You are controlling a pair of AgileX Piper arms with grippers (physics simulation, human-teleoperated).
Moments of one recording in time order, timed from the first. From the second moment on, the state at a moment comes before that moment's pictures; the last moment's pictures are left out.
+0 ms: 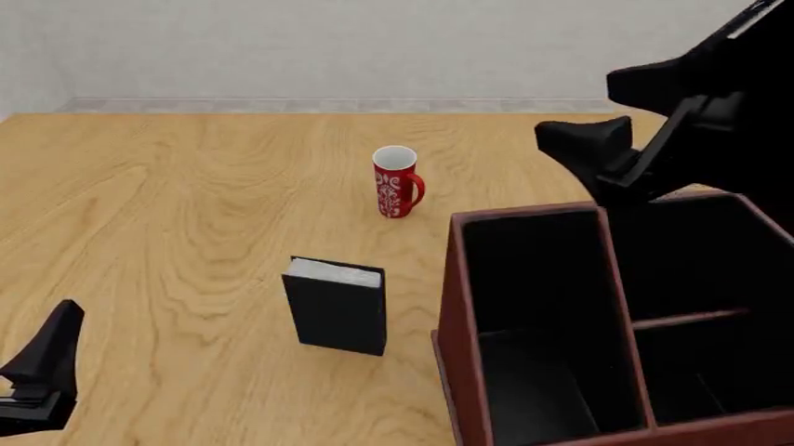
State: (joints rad) left arm 0.00 0.01 -0.01 0.00 0.00; right arm 0.55 0.90 -0.93 0.38 -0.27
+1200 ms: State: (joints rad) left arm 0.00 0.01 -0.01 0.00 0.00; right arm 0.81 1.38 -1.44 0.71 -0.40
